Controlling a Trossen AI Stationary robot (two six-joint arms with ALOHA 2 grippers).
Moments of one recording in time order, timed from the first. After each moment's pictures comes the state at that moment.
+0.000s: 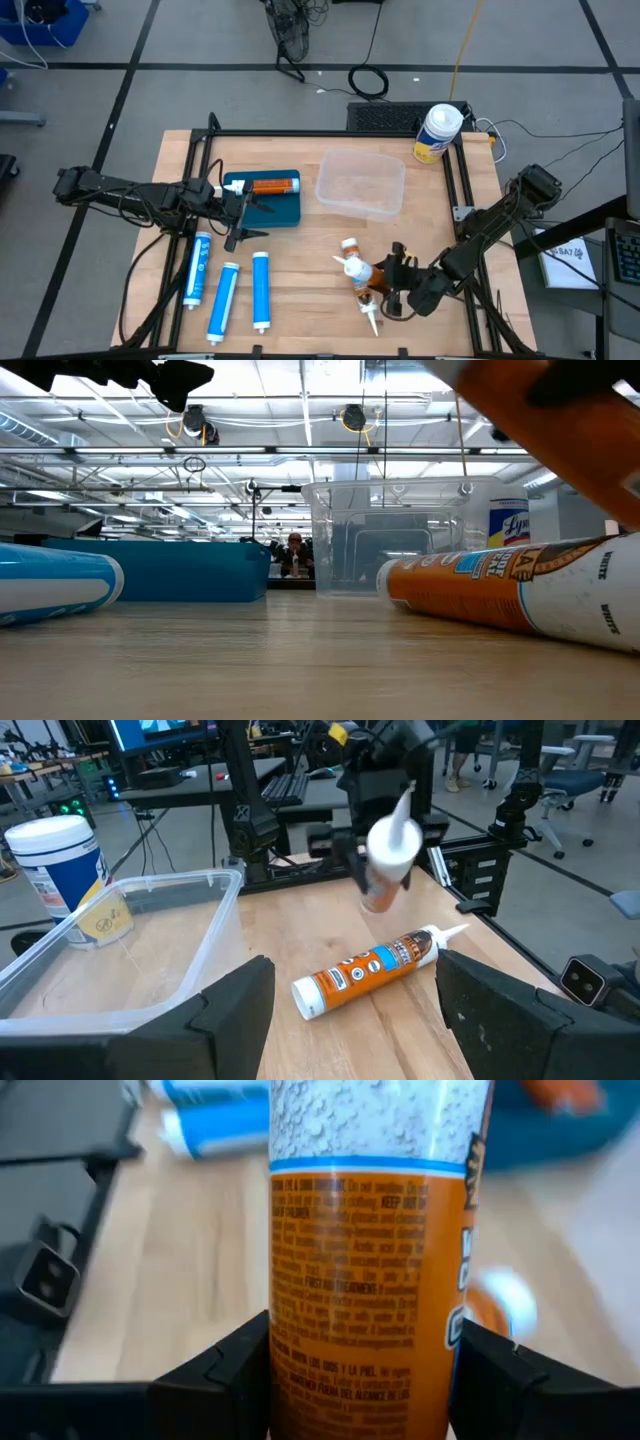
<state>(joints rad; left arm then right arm) -0.10 0.78 0.51 0.13 0.11 0.10 0.75 1.45 0.82 -0.13 0.70 0.62</state>
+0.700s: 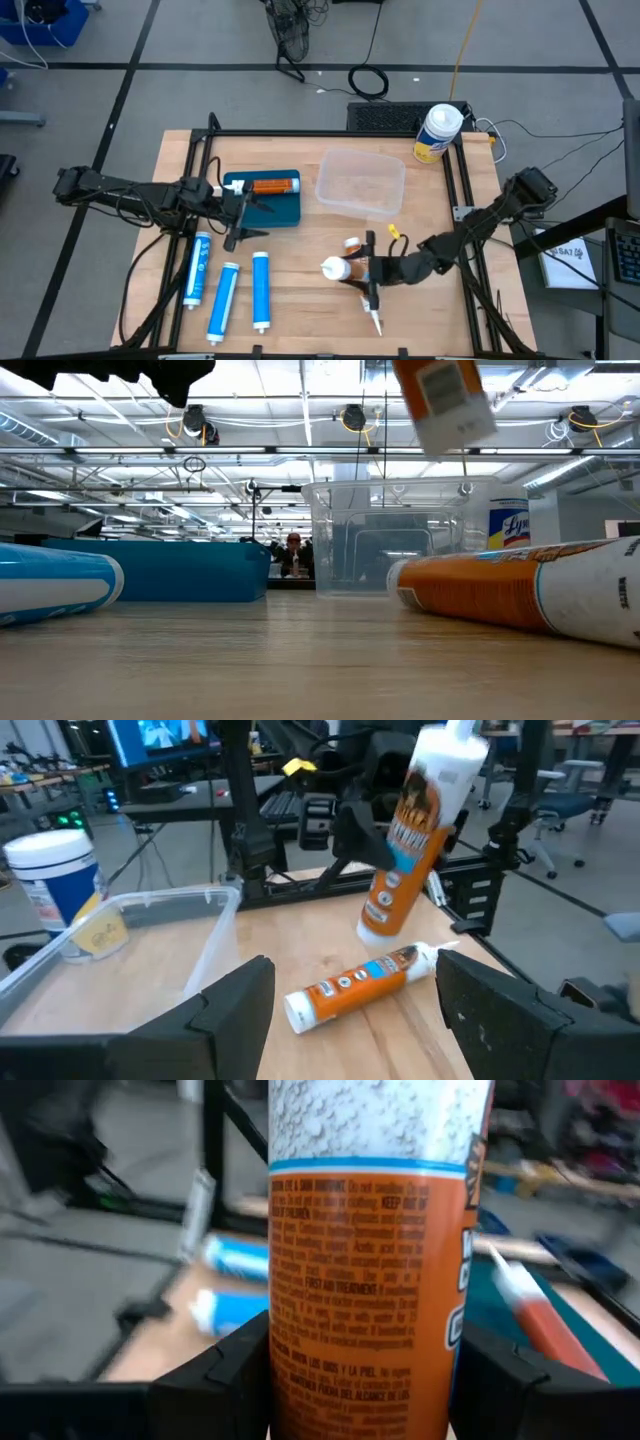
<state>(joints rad) -0.11 0.79 0.51 0.18 0.13 0.08 0.56 1.50 0.82 0.54 0.52 -0.05</state>
